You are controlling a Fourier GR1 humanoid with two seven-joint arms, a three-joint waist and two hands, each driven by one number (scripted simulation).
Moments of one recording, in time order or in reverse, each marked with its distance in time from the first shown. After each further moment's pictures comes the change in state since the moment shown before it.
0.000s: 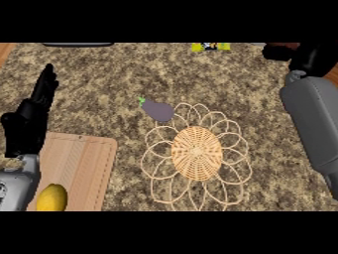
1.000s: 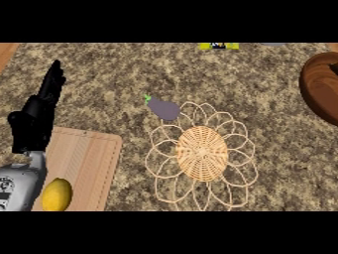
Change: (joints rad) left arm -0.029 -0.033 0.001 0.010 -0.022 -0.027 -0.018; right arm 0.085 -0.287 -0.253 0.481 -0.131 -0.104 -0.417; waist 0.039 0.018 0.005
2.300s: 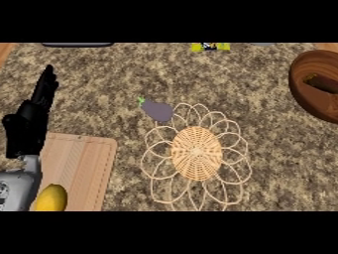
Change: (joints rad) left arm 0.035 -0.010 0.043 -0.003 -0.023 -0.014 0.002; right arm 0.188 0.006 -0.429 -0.106 -0.598 0.315 -0.761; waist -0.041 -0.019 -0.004
